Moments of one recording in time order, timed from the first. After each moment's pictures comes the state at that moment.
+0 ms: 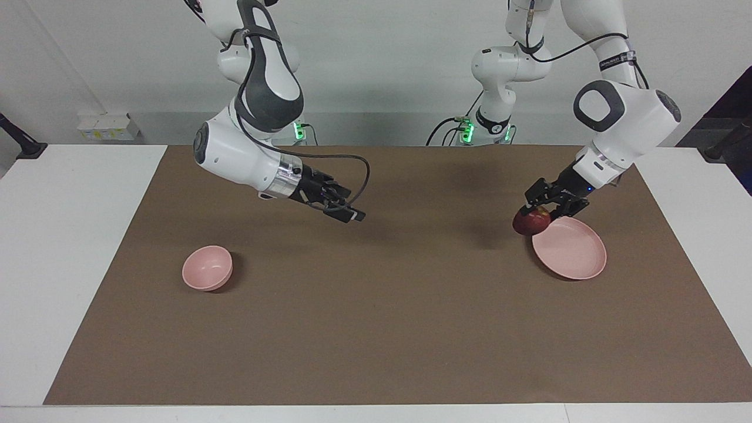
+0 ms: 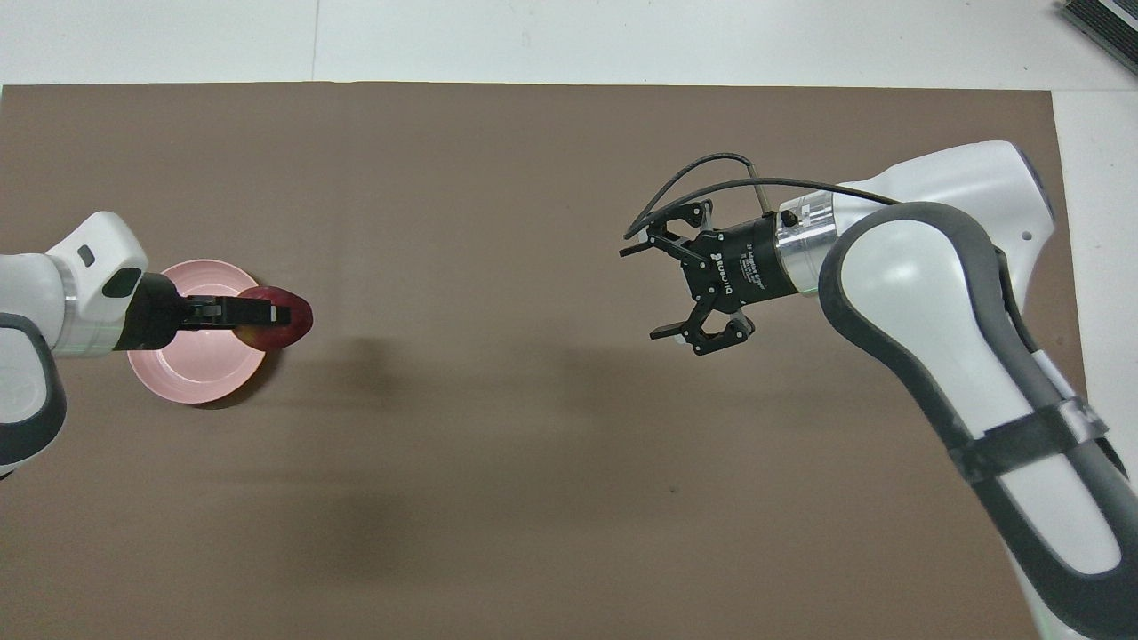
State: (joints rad) left arm -0.02 -0.03 -0.04 -2.11 -0.62 2.12 0.33; right arm 0.21 0.24 0.03 -1.77 0.98 1.96 0.97
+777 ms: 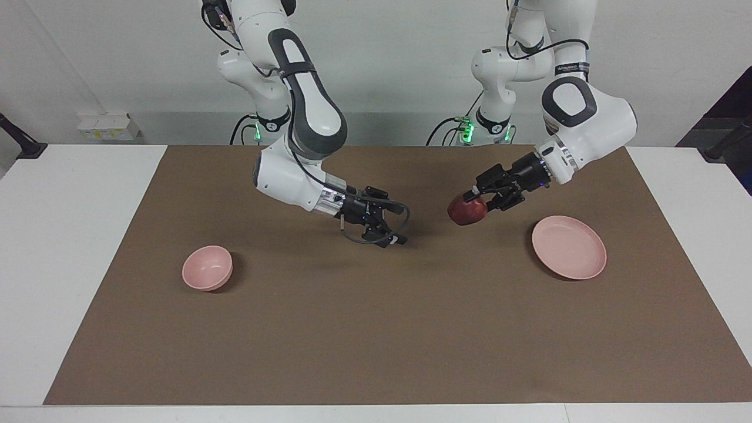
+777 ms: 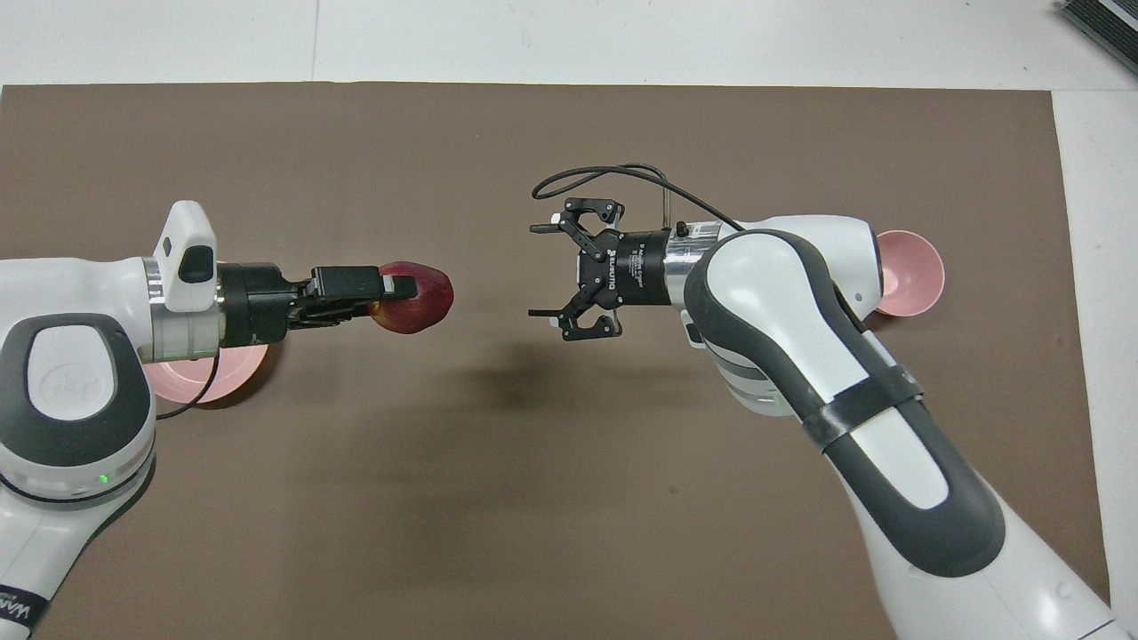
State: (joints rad) left arm -0.02 -0.03 -0.18 -2.11 -1.14 2.12 0.31; right arm 0.40 0.35 0.03 -1.78 1.40 2.30 1.03
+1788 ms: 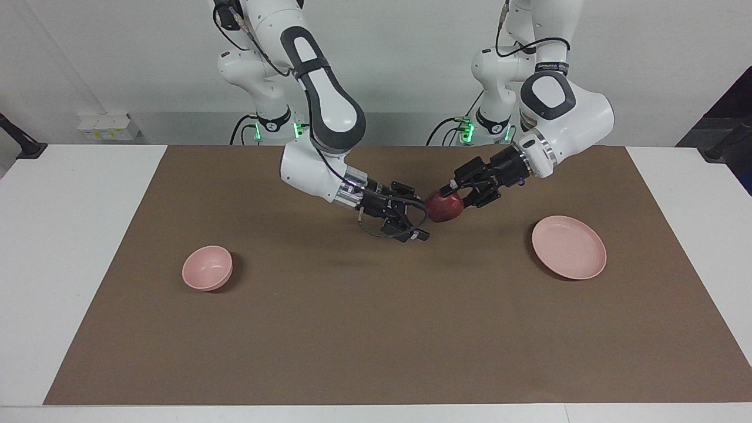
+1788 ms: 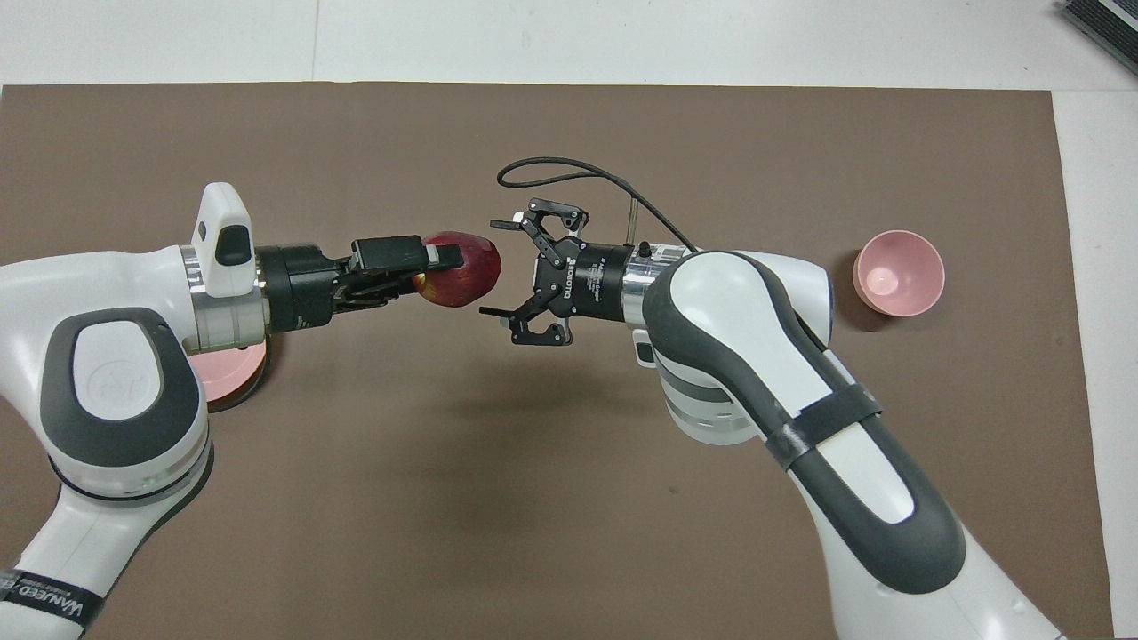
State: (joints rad) left arm -0.02 -0.01 -0.27 -2.05 -1.24 2.24 0.25; right arm 0.48 0.35 0.03 -1.78 1.59 2.39 0.93
